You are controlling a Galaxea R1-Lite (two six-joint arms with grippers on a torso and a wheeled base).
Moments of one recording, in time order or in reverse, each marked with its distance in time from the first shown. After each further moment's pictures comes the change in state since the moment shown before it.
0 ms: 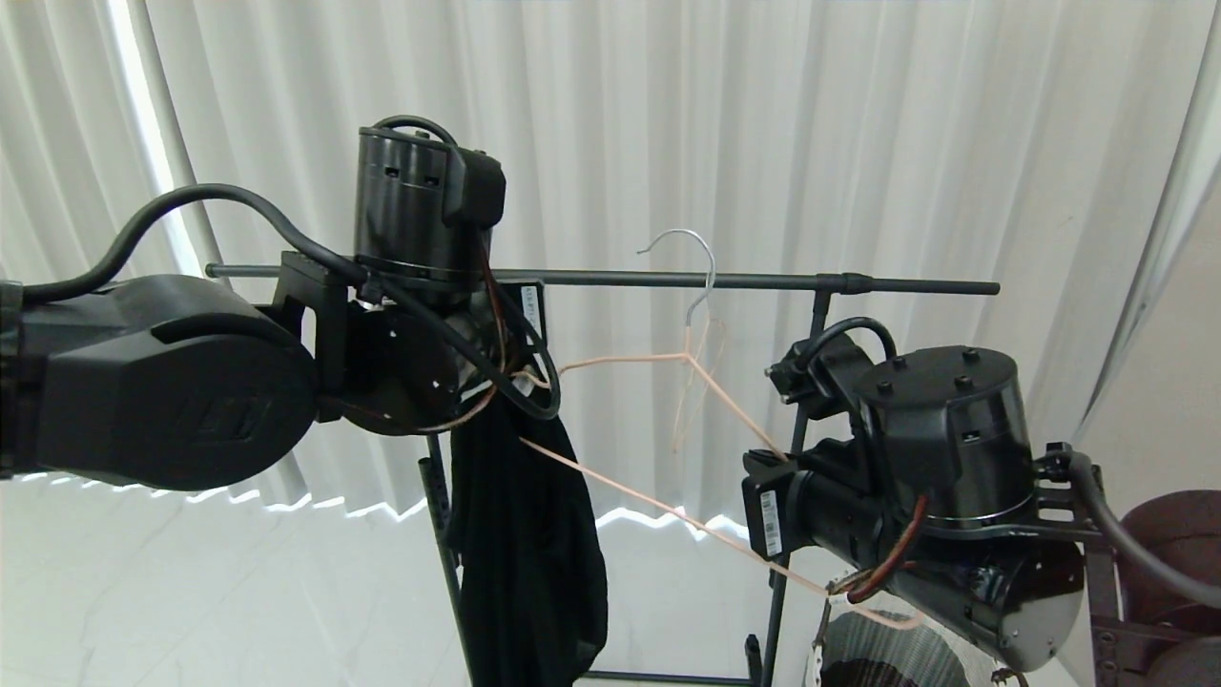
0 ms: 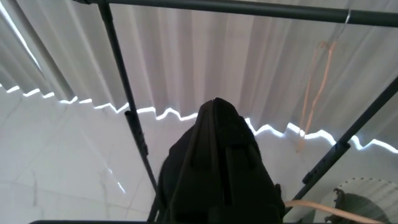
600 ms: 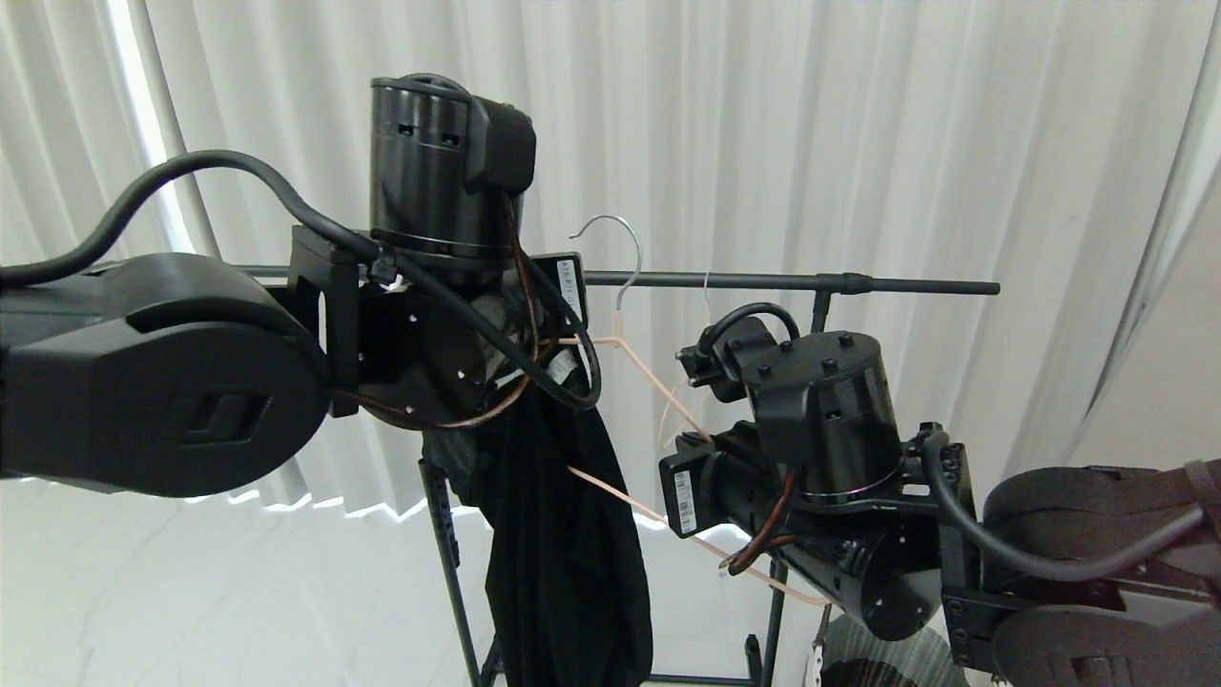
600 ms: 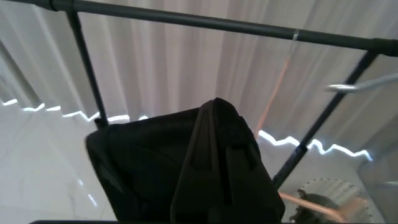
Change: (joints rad) left arm -0.087 0.002 -0.064 0.000 0.000 -0.042; right arm 0.055 0.145 -0.180 0.001 -0.031 0.000
